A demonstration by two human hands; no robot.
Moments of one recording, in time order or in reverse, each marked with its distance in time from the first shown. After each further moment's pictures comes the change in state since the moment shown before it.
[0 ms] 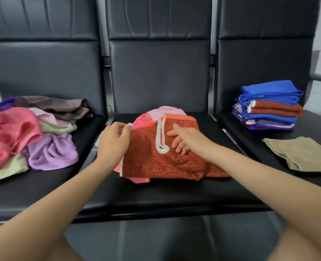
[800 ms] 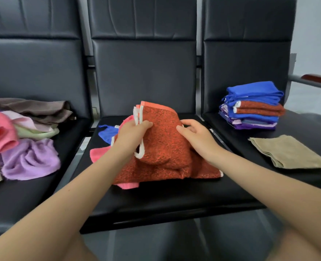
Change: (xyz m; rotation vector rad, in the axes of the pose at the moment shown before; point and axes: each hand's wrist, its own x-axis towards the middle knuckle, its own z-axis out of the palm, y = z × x) left_hand 0.003 0.063 0.035 -0.487 -0.339 -0.316; right_hand -0.004 0.031 -0.031 0.102 0.326 -0.107
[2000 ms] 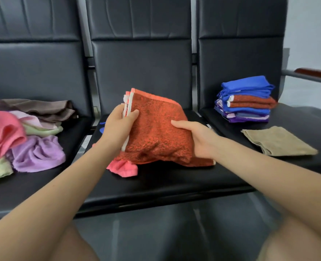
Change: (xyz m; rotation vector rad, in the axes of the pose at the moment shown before) left_hand -0.023 0.005 -0.023 -0.089 0.014 0.269; right_hand -0.033 -0.032 -0.011 0.740 -0.394 0.528
